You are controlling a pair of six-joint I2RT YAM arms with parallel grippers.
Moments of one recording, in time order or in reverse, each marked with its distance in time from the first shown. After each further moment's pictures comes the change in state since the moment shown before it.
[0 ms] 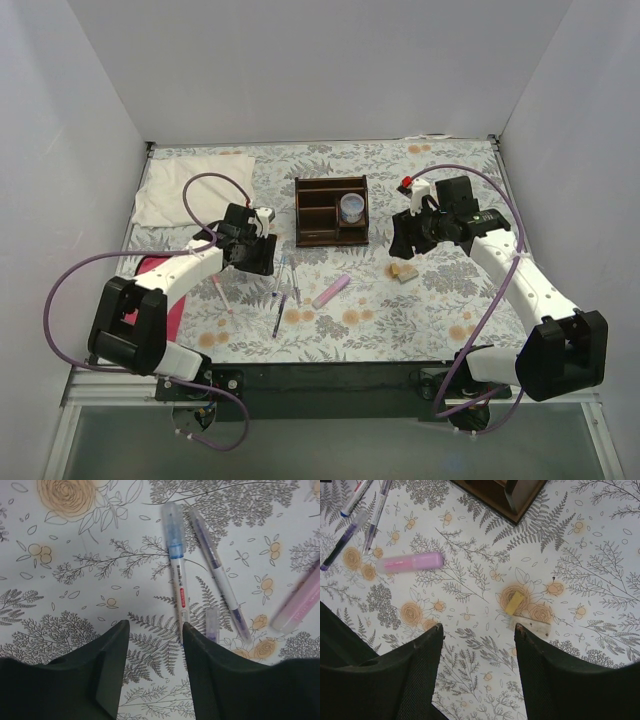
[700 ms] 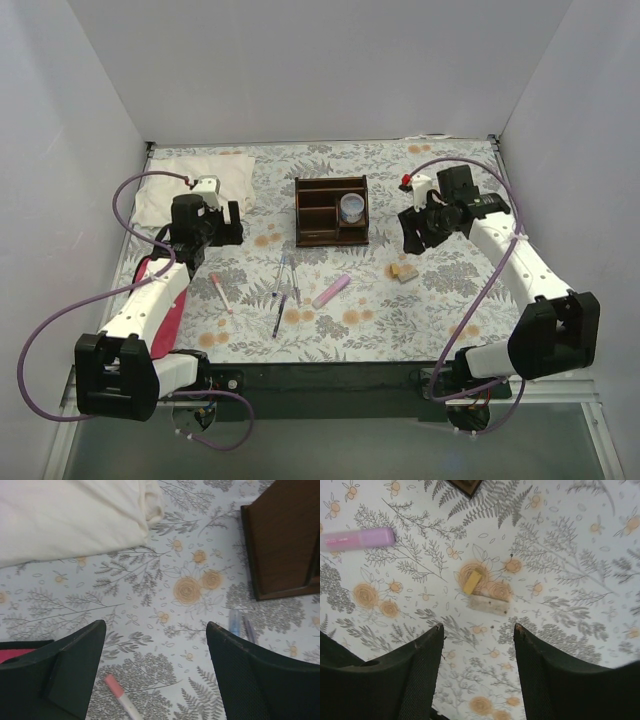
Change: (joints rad) left arm 0.261 -0.250 -0.069 0.262 -0.145 0.031; right arm -0.032 0.118 0.162 -0.171 0.120 -0.211
